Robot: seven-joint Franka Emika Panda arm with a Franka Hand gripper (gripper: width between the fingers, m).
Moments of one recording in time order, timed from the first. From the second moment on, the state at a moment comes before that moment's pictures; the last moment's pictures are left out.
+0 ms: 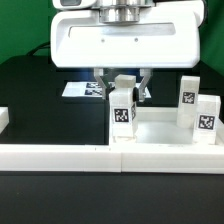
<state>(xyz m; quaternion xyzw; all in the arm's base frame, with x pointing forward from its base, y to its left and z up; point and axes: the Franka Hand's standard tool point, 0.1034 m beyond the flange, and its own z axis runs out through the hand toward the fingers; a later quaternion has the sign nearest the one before) 0.660 -0.018 0.086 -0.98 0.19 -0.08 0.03</state>
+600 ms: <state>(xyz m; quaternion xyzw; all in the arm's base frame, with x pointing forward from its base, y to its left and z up) 0.660 -0.005 0.084 -0.80 0.60 -0.05 0.07</state>
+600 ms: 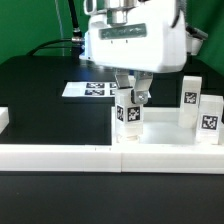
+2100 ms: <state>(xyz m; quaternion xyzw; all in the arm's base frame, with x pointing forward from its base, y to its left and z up) 0.655 -0.014 0.077 -0.96 0.27 -0.08 0.07</state>
